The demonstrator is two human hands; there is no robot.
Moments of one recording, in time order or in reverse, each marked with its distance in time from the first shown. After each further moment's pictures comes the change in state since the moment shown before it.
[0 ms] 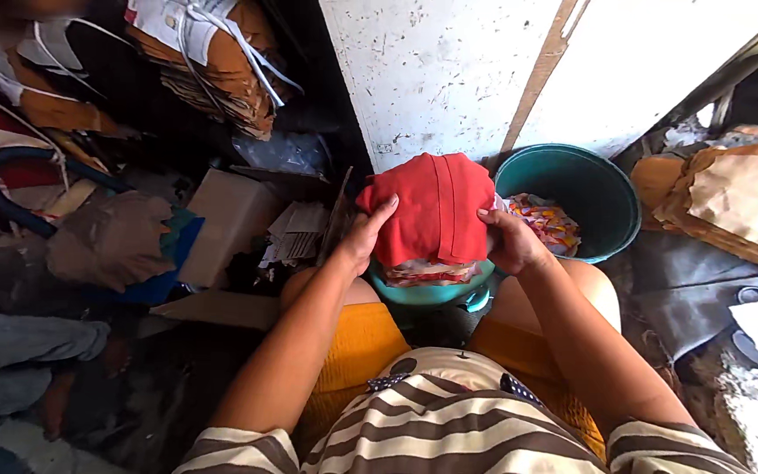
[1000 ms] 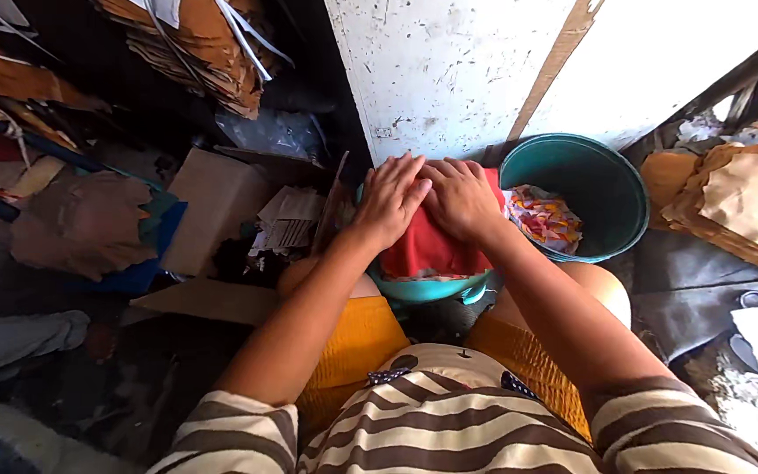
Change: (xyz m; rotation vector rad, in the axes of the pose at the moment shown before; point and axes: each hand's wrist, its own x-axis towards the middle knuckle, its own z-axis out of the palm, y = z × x) left_hand 0.055 0.008 0.011 0.862 0.030 0.713; right_hand 0.063 -0.015 0.061 -1.707 -0.022 -0.601
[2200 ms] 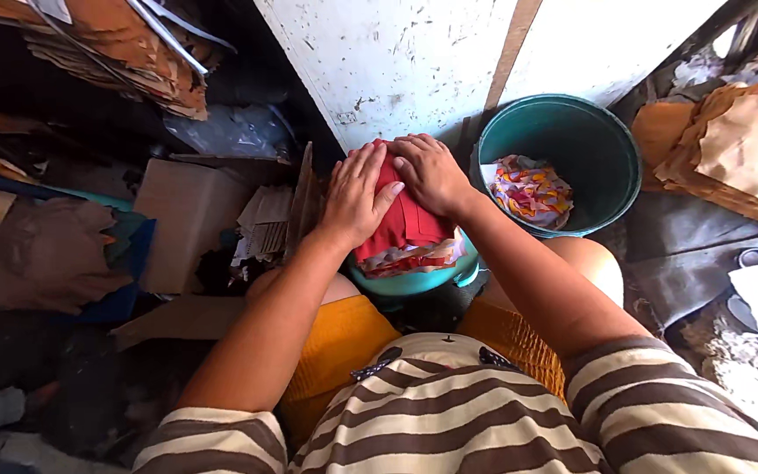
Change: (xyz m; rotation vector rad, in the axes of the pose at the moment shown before) left_hand 0.016 -0.023 0.022 0.202 -0.076 0.084; right_hand 0.022 0.047 0.028 0.299 0.045 0.008
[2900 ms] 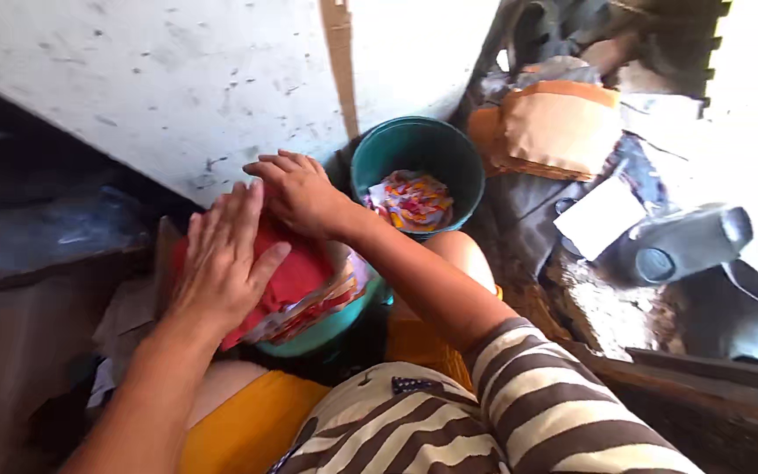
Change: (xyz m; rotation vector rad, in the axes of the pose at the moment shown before) left_hand 0.010 0.035 -0.015 0.076 -0.013 0.217; right_hand -0.009 -0.018 -0.055 0.102 0.102 0.112
